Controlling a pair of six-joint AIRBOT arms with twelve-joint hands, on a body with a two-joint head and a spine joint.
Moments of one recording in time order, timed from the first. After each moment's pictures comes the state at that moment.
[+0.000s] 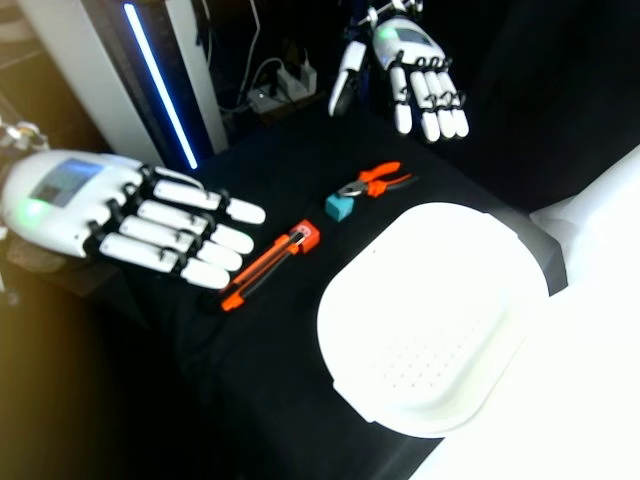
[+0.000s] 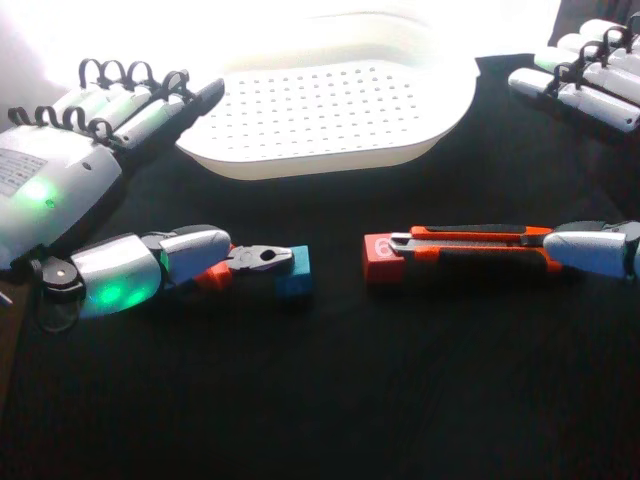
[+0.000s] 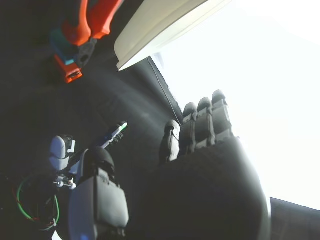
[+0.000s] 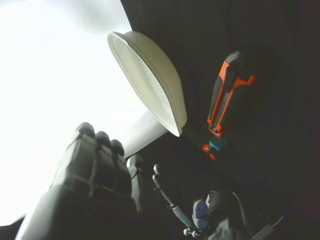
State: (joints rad) left arm 1.01 -0.86 0.85 -0.30 -1.12 1.37; right arm -0.91 -0.73 0.85 0.12 0.85 -1.18
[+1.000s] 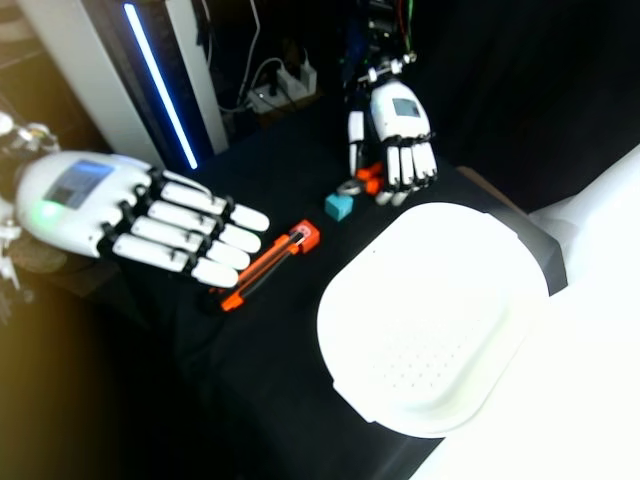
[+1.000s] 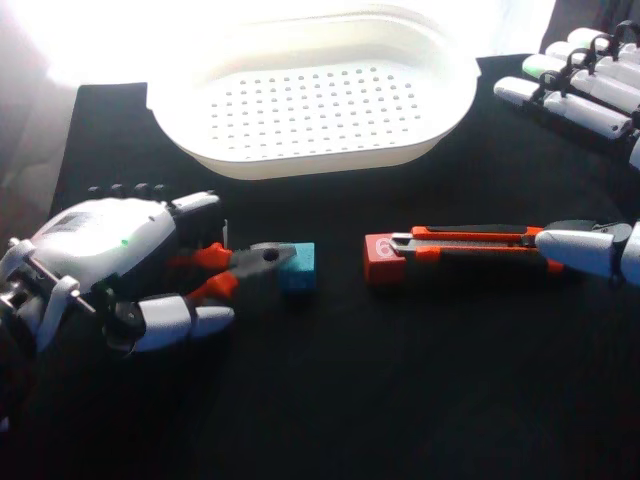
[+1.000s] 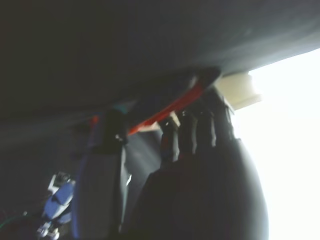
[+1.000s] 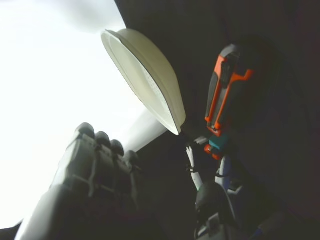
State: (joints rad) left arm 0.97 -1.03 0.98 -0.46 -0.86 1.37; right arm -0.92 -0.75 0.85 0.14 0.85 -1.18
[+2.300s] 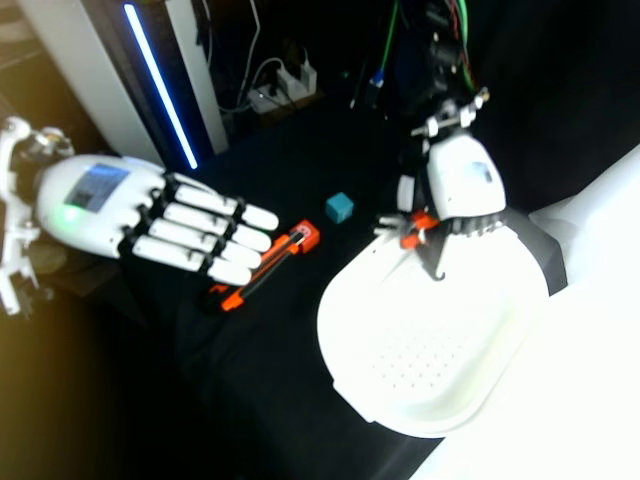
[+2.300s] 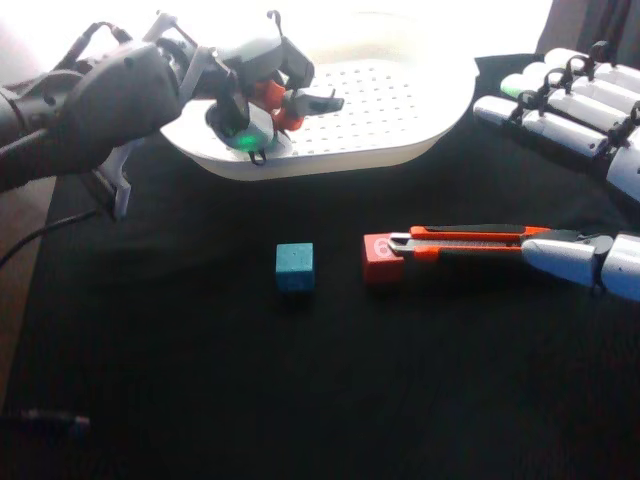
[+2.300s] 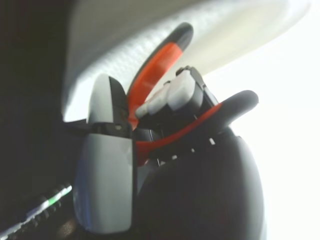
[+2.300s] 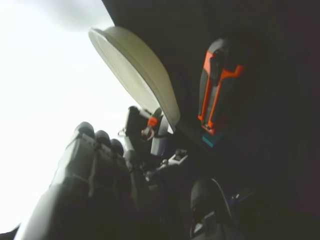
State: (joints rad) left arm 0.46 -1.39 1.58 -0.60 -0.22 1.54; right arm -0.92 -0.79 0.86 0.14 0.84 -1.17
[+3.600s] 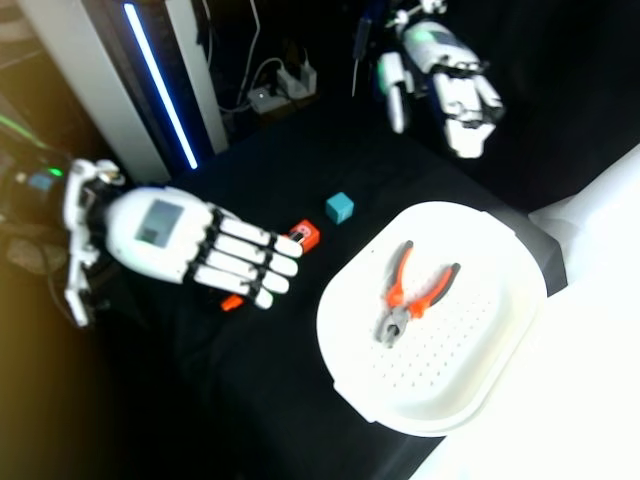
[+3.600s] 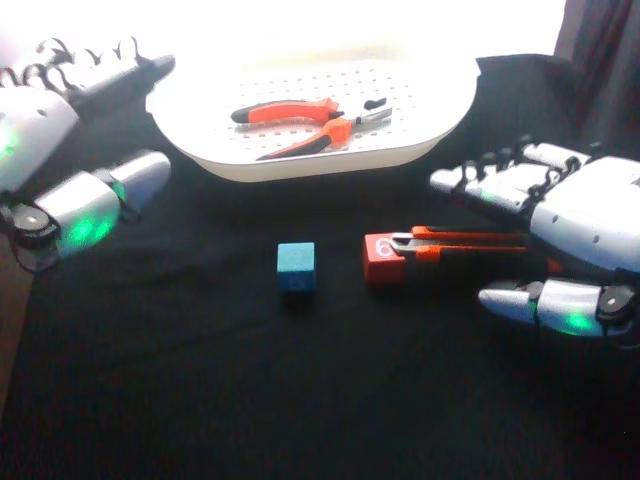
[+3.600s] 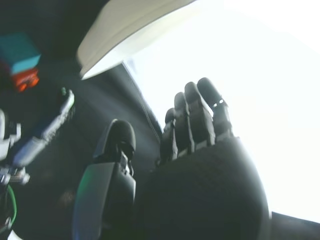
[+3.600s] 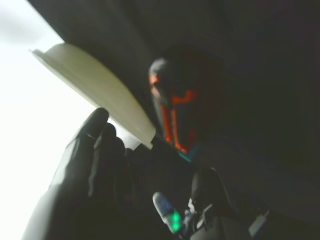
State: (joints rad) left arm 0.98 -0.87 0.93 -0.40 -1.18 1.28; right arm -0.91 -1.00 1.02 0.18 0.67 -1.11
